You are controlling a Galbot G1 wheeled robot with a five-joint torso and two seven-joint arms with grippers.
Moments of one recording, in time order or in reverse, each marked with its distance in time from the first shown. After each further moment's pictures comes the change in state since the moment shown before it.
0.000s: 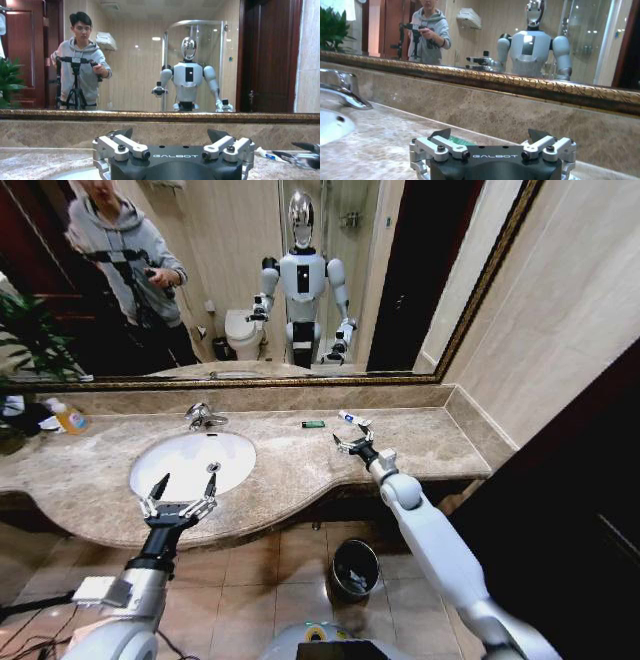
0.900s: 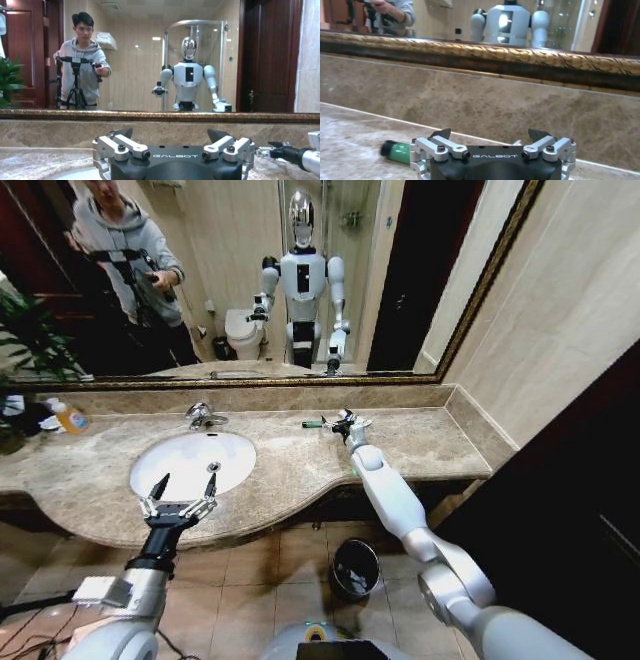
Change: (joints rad) left arm 0.000 0.000 0.000 0.000 0.000 0.000 0.000; right arm 0.322 0.211 0.001 -0.523 -0.068 0.048 0.093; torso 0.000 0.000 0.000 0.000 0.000
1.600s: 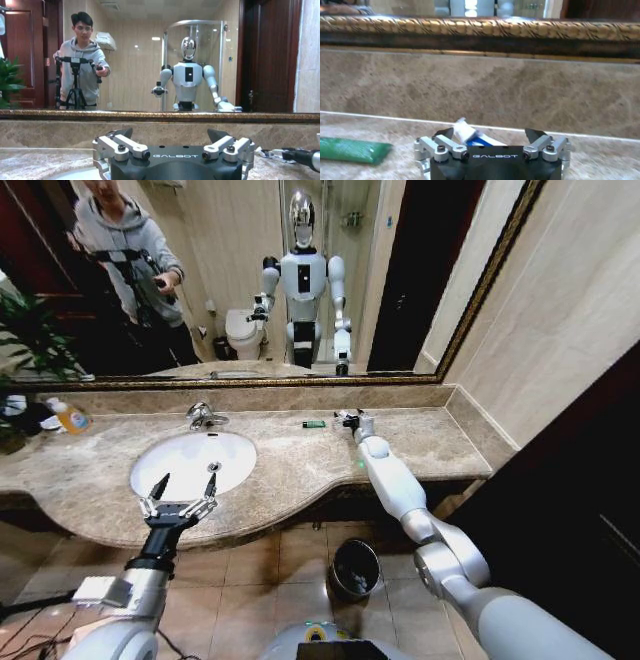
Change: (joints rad) left arm 0.000 0.000 0.000 0.000 0.000 0.000 0.000; right arm 0.052 -0.022 0.071 -0.116 0.049 -0.041 0.015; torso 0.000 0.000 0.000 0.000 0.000
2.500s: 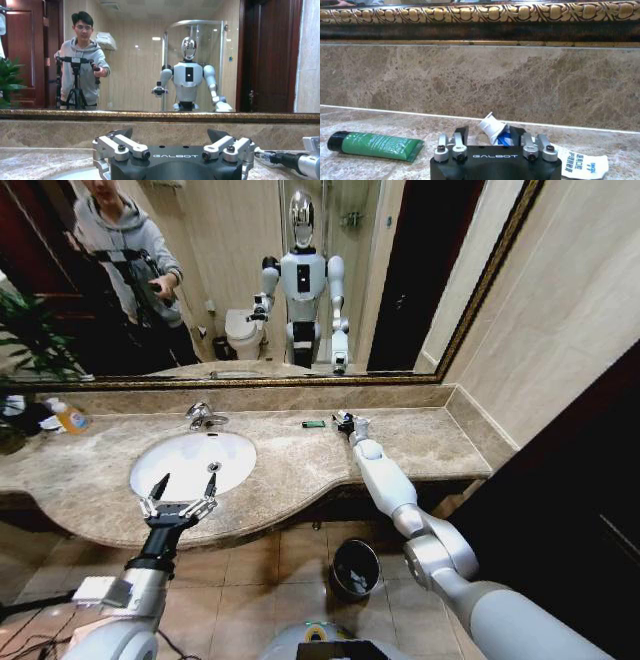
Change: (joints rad) left arm 0.000 0.000 0.000 0.000 0.000 0.000 0.000; right arm 0.056 0.074 0.006 -0.132 -0.030 0.060 -0.036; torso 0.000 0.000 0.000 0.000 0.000
